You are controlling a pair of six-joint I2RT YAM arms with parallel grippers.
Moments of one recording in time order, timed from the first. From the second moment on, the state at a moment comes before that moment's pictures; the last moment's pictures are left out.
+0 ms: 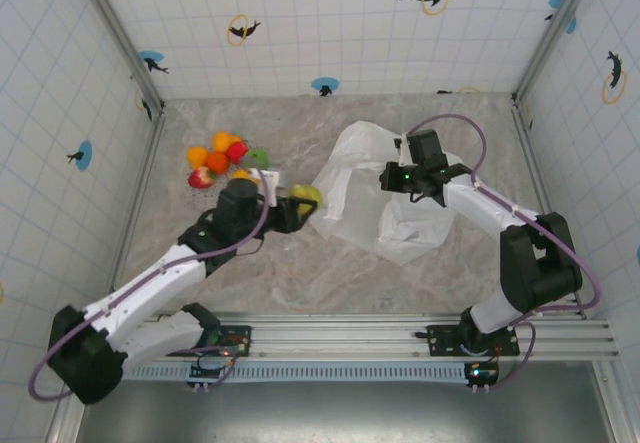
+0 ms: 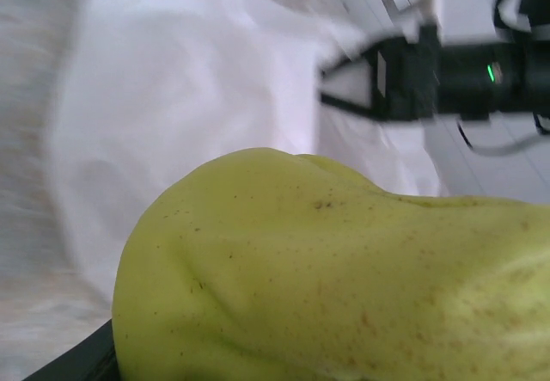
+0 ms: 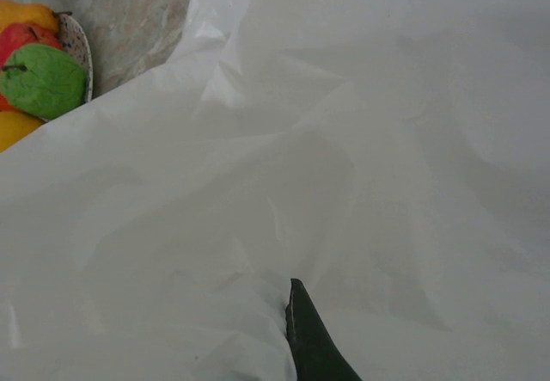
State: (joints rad) left arm -0.71 1.05 0.69 -0.13 0.29 -0.55; right arm 0.40 1.55 1.01 -0.28 -0.29 0.45
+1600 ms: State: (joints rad) left arm -0.91 1.40 0.75 0.04 -0.25 -0.50; right arm 0.55 1.42 0.74 0.12 -0.28 0.88
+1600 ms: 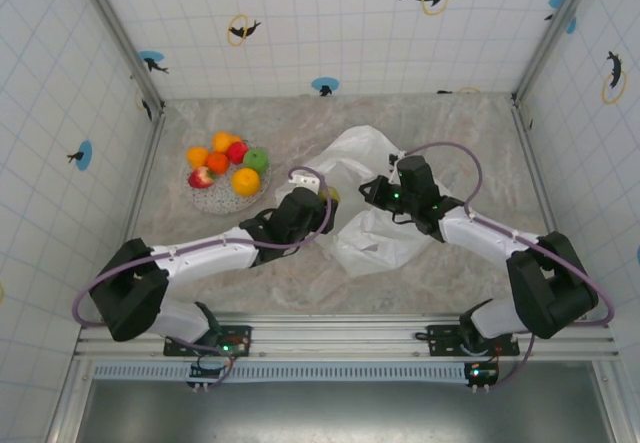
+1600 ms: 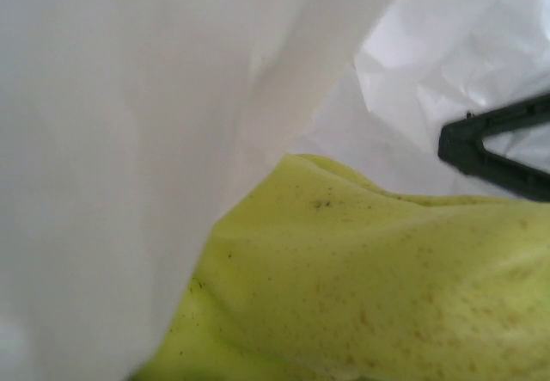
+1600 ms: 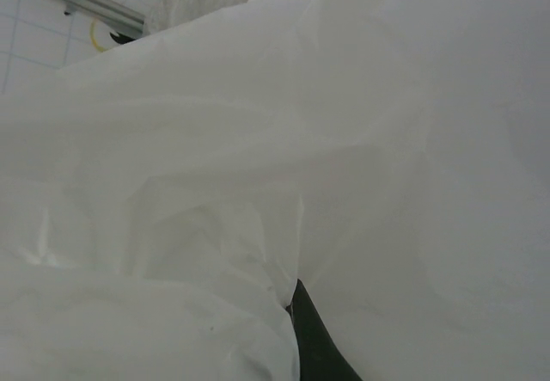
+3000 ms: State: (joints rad) left arm -0.91 1.62 0.77 0.11 -0.24 -0.20; right arm 0.54 1.46 0.75 0.22 -0.38 1.07
